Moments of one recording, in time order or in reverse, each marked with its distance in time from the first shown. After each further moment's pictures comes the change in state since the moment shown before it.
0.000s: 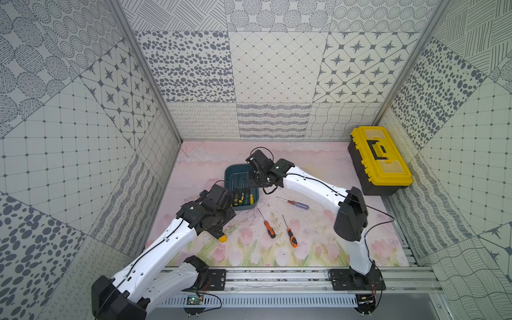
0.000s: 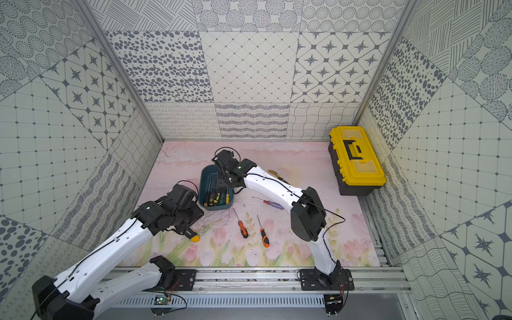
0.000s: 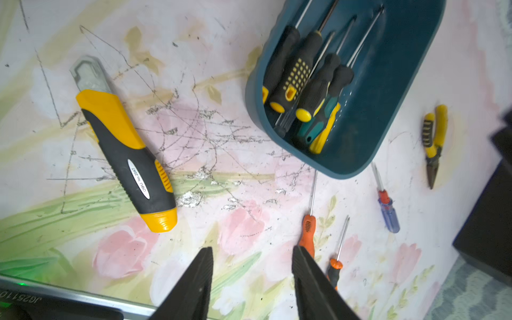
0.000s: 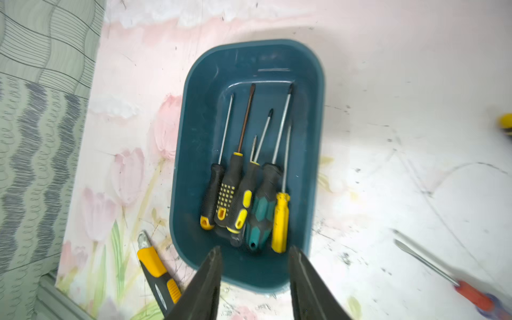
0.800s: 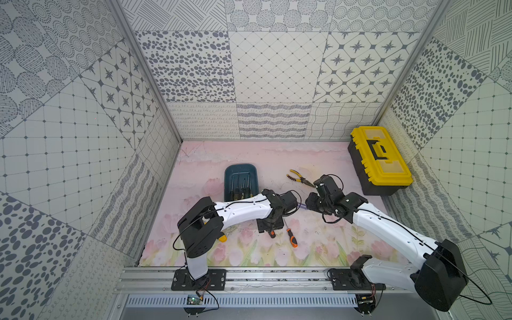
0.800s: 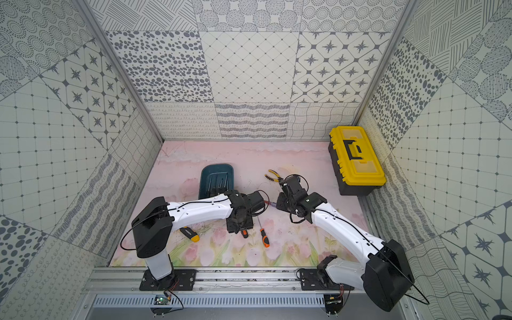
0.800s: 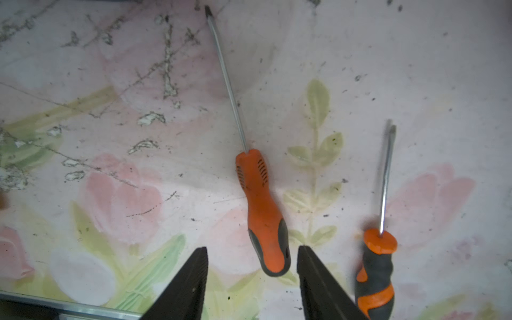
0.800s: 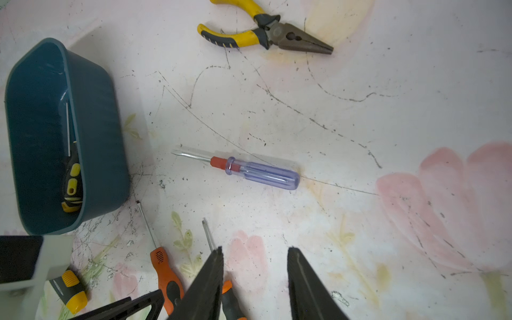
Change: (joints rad) left arm -0.426 0.826 0.436 -0.014 -0.001 -0.006; right arm -0.287 -0.728 -0.922 0.118 -0.019 0.071
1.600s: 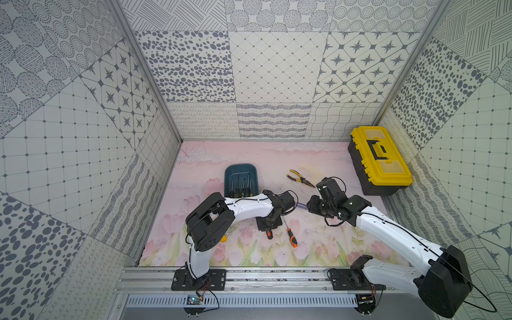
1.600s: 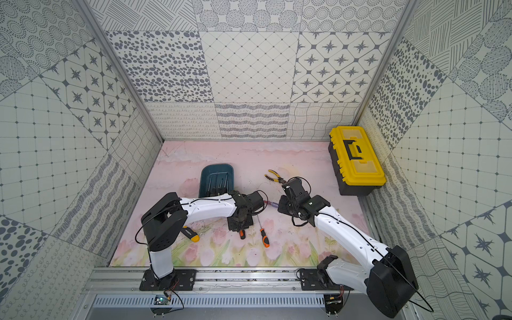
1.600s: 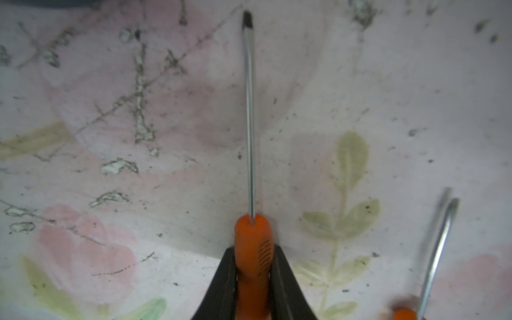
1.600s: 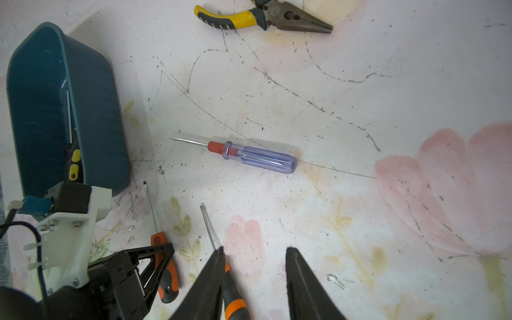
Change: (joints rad) left arm 0.053 0.066 -0.072 0.135 0.011 0.002; right arm -0.011 -0.042 -0.024 -0.021 -0.042 -0.001
